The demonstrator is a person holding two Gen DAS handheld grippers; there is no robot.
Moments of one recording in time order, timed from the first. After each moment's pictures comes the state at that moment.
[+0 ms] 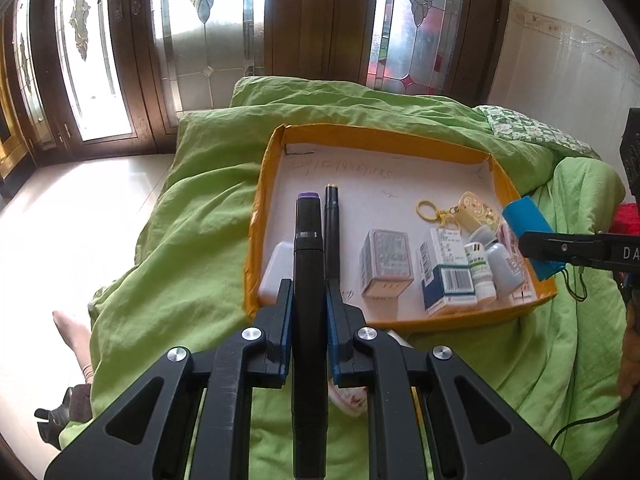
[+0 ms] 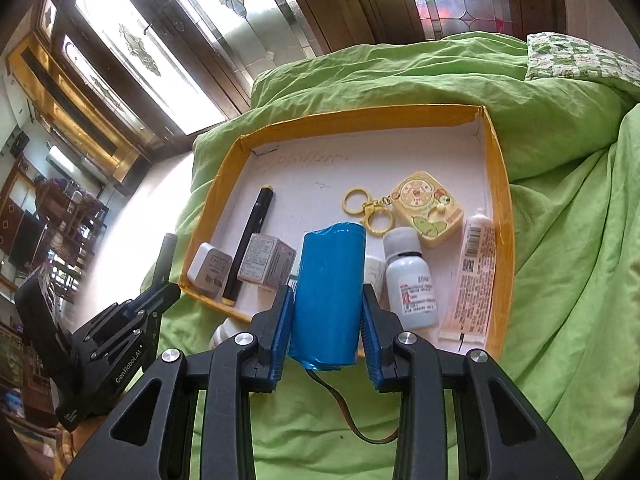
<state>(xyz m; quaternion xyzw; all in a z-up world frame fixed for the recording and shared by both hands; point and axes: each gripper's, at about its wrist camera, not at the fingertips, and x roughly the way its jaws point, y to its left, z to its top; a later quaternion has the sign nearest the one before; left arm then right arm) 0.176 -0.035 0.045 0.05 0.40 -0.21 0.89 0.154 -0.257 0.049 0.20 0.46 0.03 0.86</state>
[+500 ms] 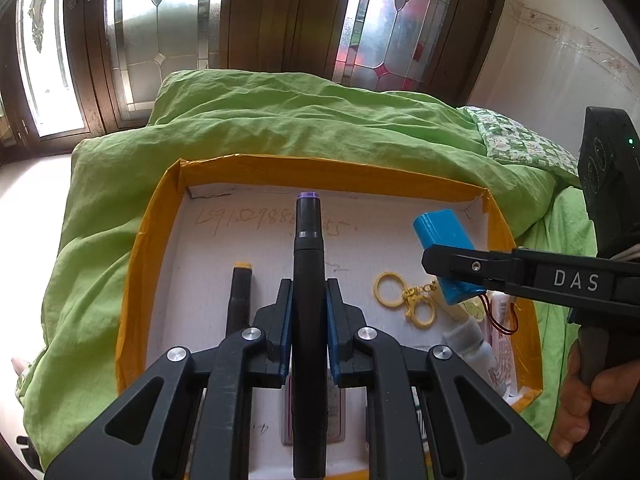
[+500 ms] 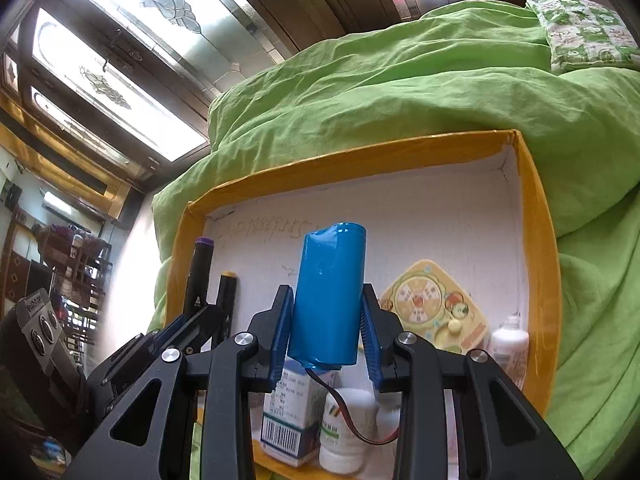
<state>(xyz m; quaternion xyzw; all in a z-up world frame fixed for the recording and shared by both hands) 0.261 -0.128 0.031 0.04 0.44 -0.26 0.86 0.247 -0.301 0.020 0.28 0.46 0.01 0.84</state>
